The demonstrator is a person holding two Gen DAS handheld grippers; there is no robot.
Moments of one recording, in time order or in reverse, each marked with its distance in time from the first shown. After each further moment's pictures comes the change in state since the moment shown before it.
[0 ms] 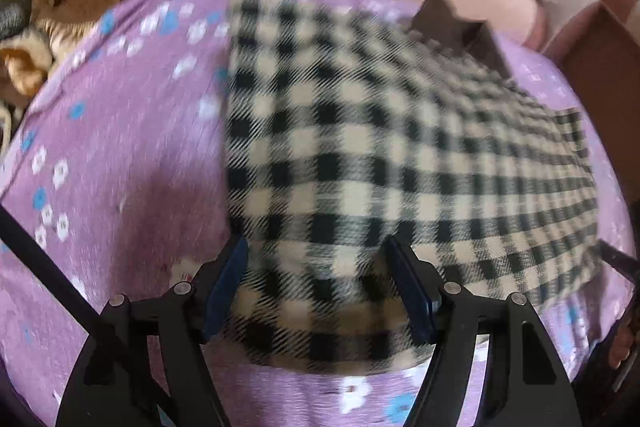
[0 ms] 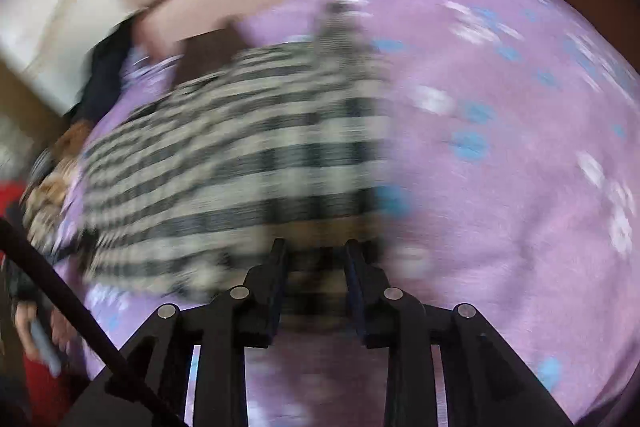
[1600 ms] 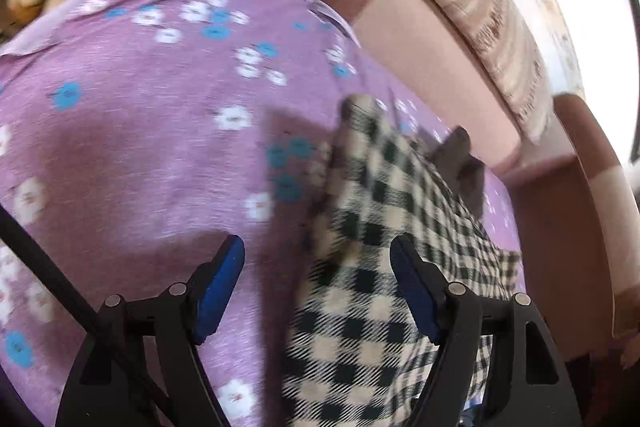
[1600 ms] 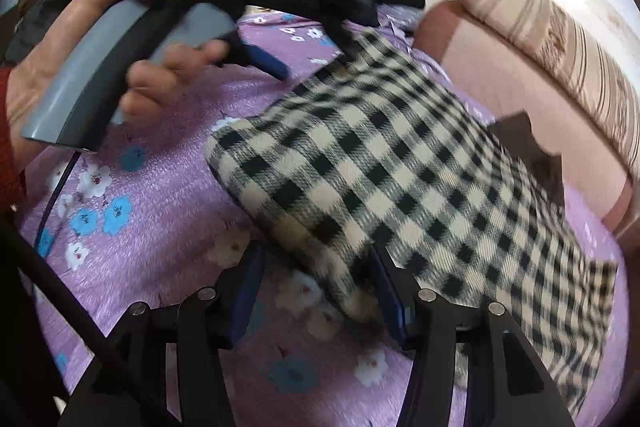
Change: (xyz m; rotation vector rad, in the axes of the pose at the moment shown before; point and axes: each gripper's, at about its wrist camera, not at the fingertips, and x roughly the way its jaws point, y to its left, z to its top) left arm 0.014 0.092 0.061 -0.339 -0.097 -0.354; right arm 0.073 0.316 -0.135 -1.025 -0.164 0.038
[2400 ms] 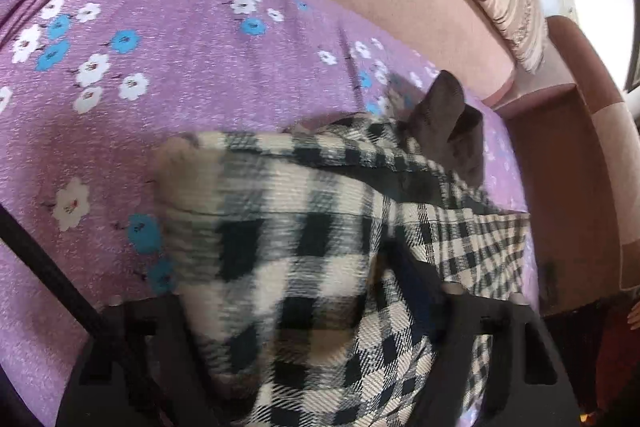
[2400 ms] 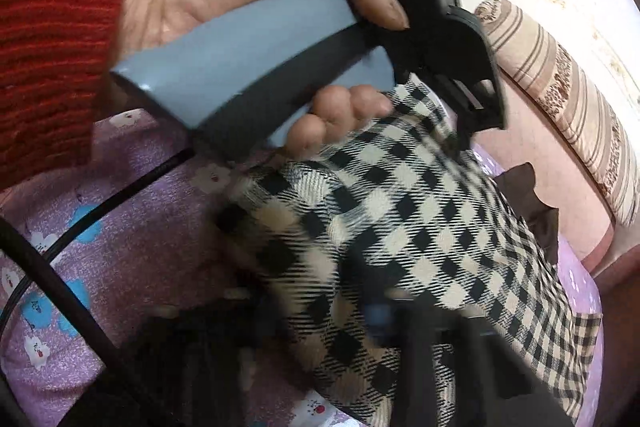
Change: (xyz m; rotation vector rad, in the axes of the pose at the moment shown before) left arm 0.087 -0.051 0.052 0.159 0.245 -0.007; right arm 0.044 0.024 0.046 -0.047 -0.029 -0.120
